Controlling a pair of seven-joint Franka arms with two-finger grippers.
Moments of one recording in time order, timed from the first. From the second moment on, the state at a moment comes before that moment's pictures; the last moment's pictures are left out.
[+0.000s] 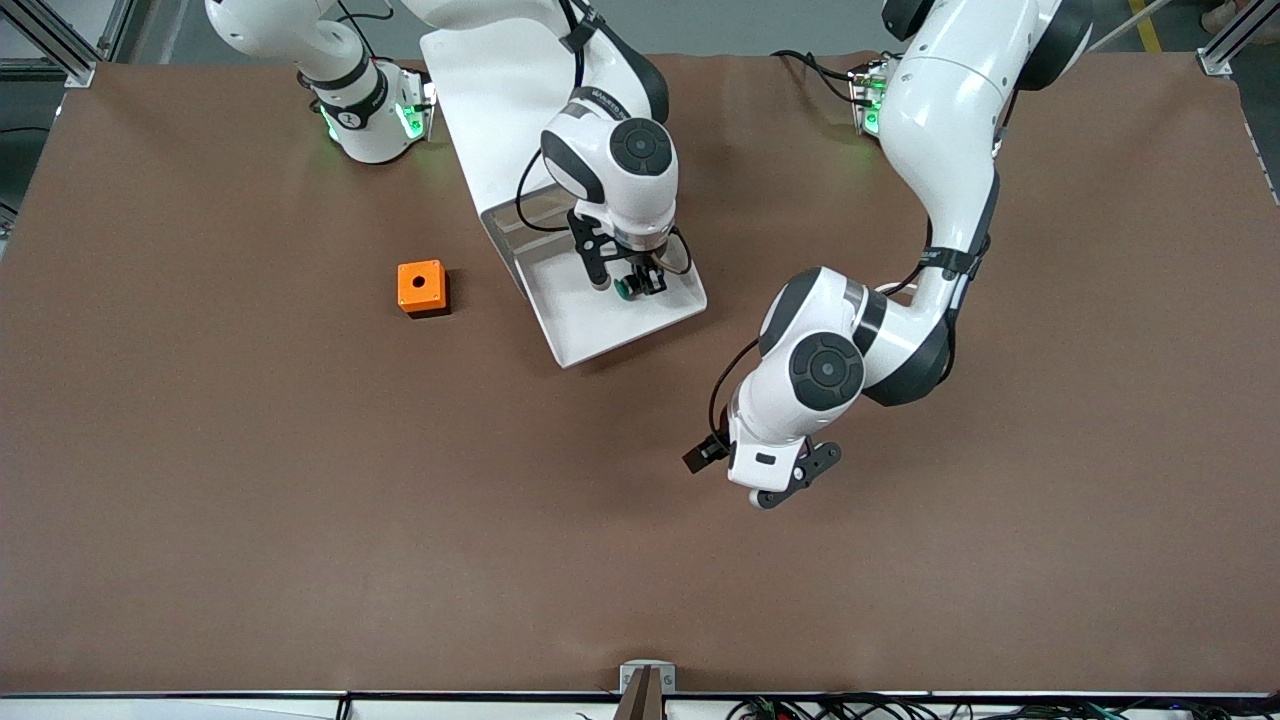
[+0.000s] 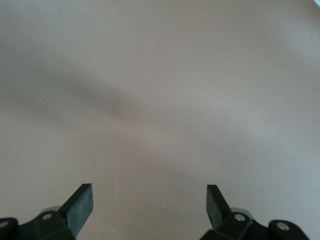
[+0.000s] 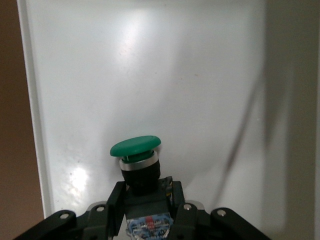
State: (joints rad) left arm -0.49 0.82 -0.04 -1.14 -0.11 2.04 -1.04; right arm 0.98 0.50 -0.05 -1.75 0.08 2.21 2.09
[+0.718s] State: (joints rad) left arm -0.52 0.82 -0.04 -1.18 -0.02 2.04 -1.04; right arm 0.91 0.50 -0.07 -1.60 0.07 2.01 1.86
